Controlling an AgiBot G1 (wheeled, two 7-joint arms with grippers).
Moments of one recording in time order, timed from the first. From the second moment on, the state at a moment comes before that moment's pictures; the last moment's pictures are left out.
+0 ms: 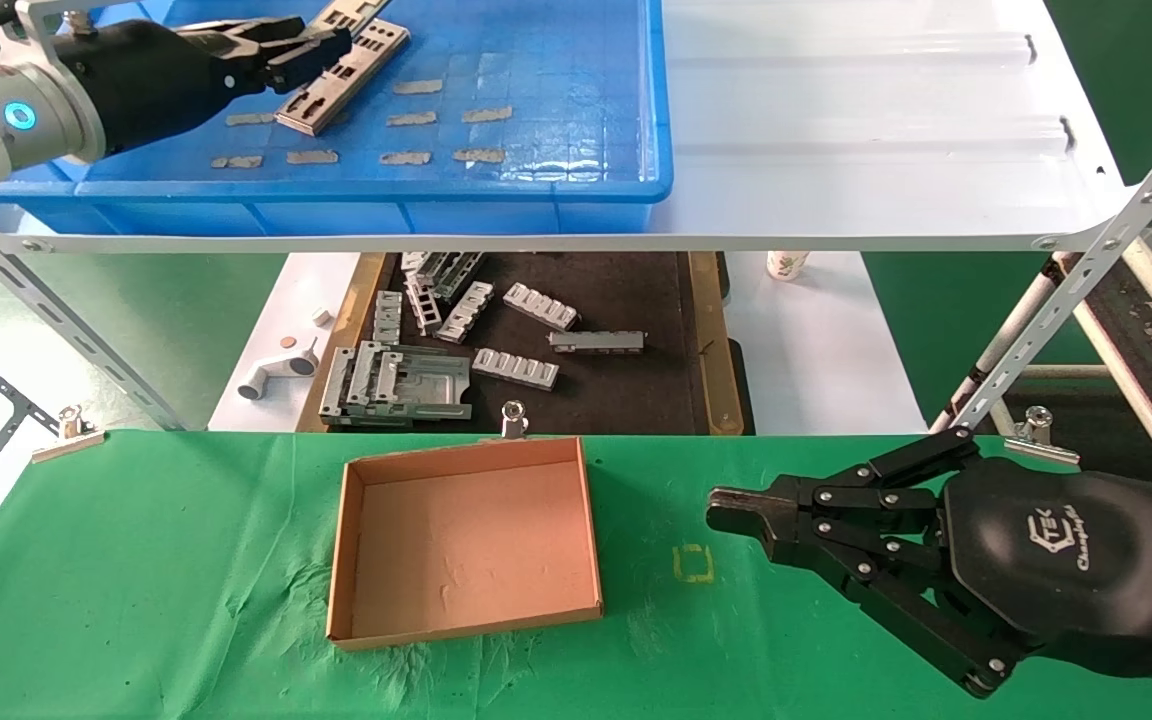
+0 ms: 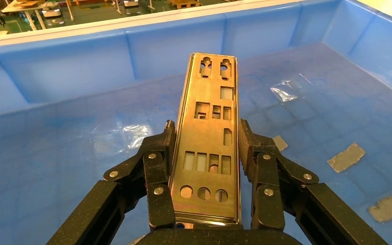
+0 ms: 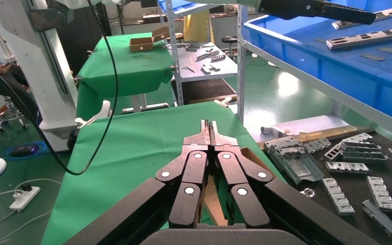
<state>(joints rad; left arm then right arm) -1.92 1.14 0.44 -0.01 1.22 0.80 0.05 1.11 -0.55 -0.44 1.24 -0.62 -1.42 0.10</state>
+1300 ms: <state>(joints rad) -1.91 1.15 0.45 0.00 1.24 0.76 0.04 1.11 -0.55 -0.44 1.24 -0.62 -1.42 0.10</state>
